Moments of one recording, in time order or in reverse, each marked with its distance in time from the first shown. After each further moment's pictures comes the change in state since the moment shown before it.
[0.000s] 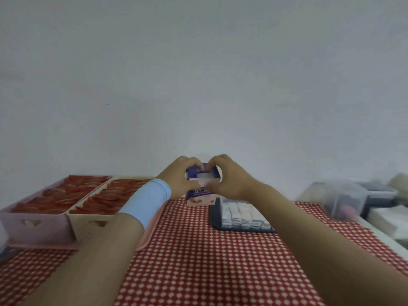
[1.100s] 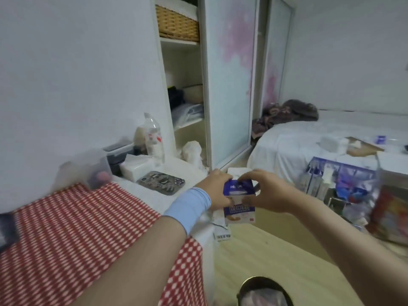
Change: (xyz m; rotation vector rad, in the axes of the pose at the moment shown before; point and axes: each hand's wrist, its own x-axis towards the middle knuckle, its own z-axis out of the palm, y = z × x) left_hand -0.036 0.520 0.413 -0.105 -0.757 0.703; right_hand -0.577 0.175 -0.287 -0.367 0.235 1.039
